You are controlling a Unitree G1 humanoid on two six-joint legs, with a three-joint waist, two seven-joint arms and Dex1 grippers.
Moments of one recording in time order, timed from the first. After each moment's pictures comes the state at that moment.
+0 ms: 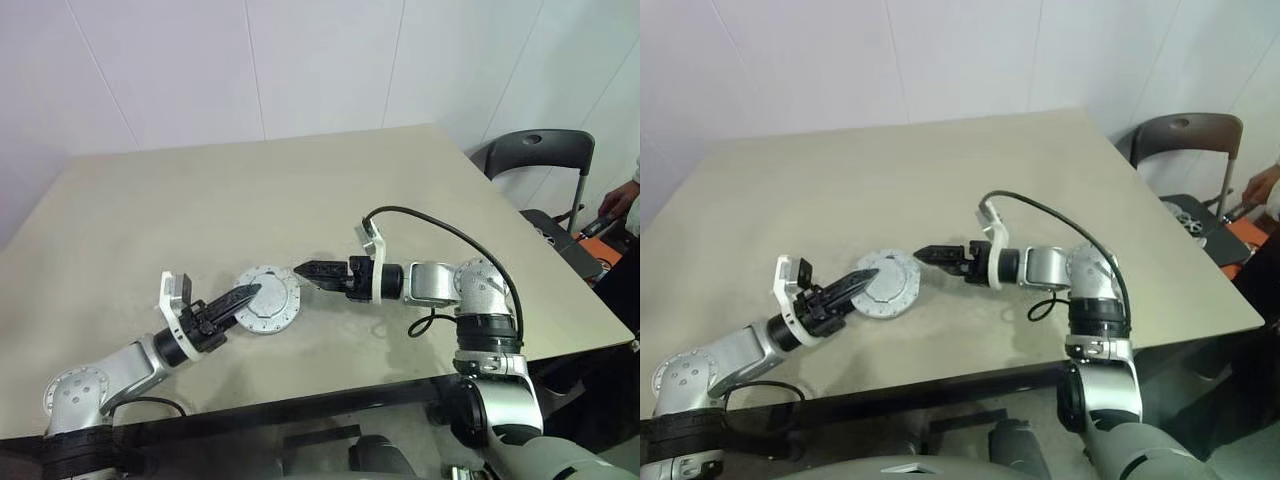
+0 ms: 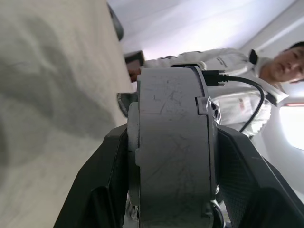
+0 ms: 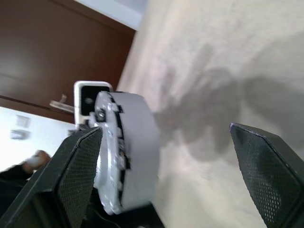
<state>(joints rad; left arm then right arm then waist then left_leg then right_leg) -0.04 0.45 0.37 -0.02 -1.62 1.18 -0.38 -0.67 -0.20 -0.19 0.19 1.10 1.49 0.25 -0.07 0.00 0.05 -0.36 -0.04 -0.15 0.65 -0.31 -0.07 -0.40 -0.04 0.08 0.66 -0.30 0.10</state>
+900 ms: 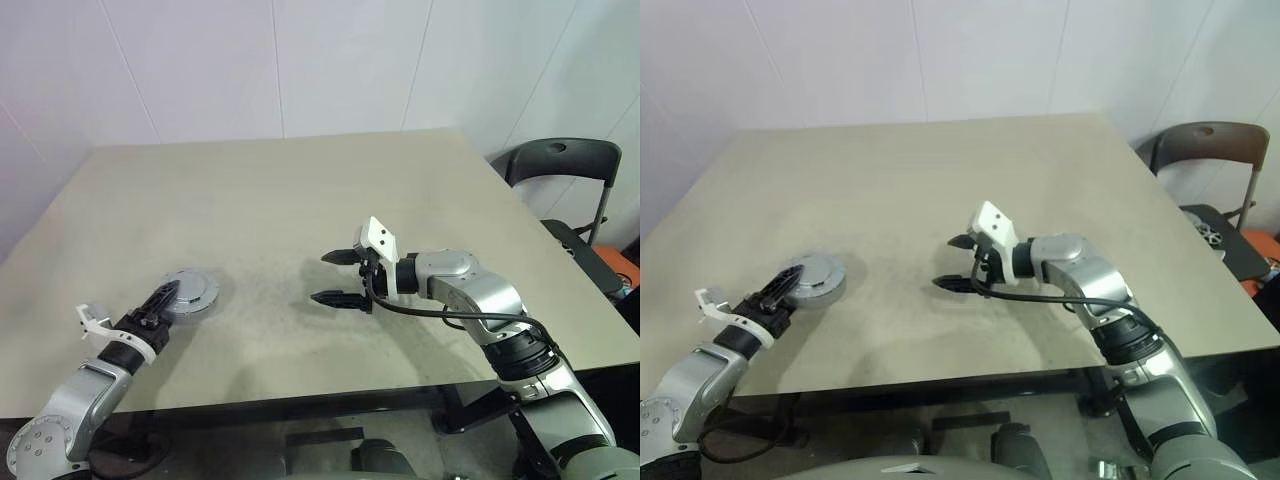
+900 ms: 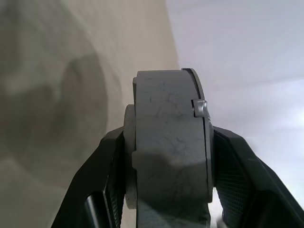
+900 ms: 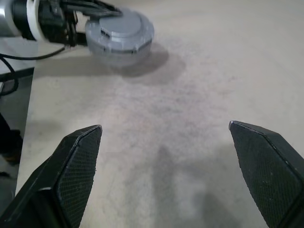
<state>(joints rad) 0.12 0.36 0.57 -0.08 -1.80 0.75 0.16 -0.58 -0.51 0.31 -0.03 0.40 0.58 0.96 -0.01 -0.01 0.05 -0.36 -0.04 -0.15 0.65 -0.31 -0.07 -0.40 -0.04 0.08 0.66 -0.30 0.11</state>
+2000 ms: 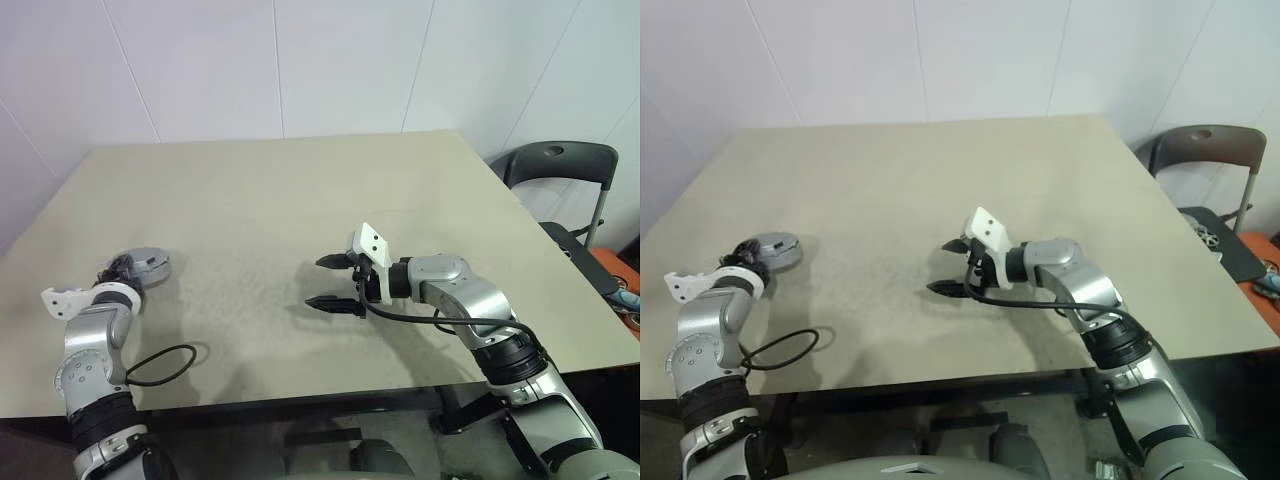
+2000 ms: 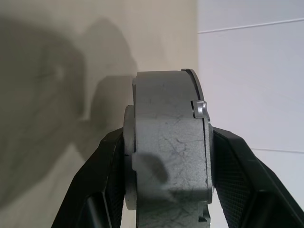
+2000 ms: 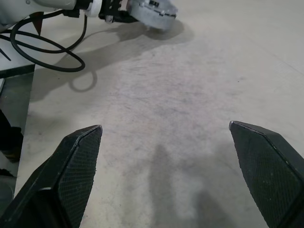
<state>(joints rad) -0.27 0.25 0.68 0.12 -1.56 0.34 0.55 -0.56 -0.45 0.31 -0.03 0.35 0.57 0.97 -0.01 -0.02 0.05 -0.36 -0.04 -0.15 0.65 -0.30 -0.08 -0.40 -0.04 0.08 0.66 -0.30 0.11</state>
